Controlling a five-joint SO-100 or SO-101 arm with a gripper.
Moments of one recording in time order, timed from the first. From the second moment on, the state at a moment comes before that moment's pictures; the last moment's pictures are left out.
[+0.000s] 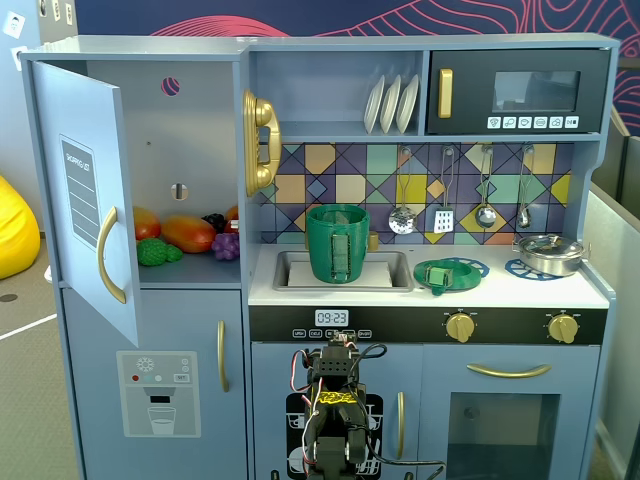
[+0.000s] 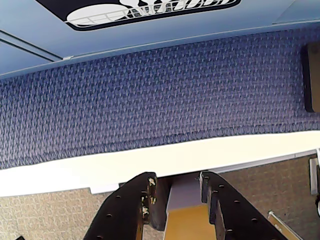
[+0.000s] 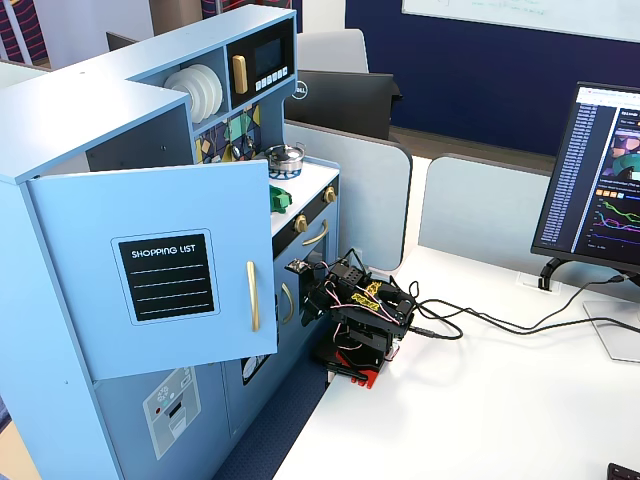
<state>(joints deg) 1.0 182.8 172.0 77.5 -87.8</state>
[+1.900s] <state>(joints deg) 38.3 144.6 136.1 8.2 -93.3</state>
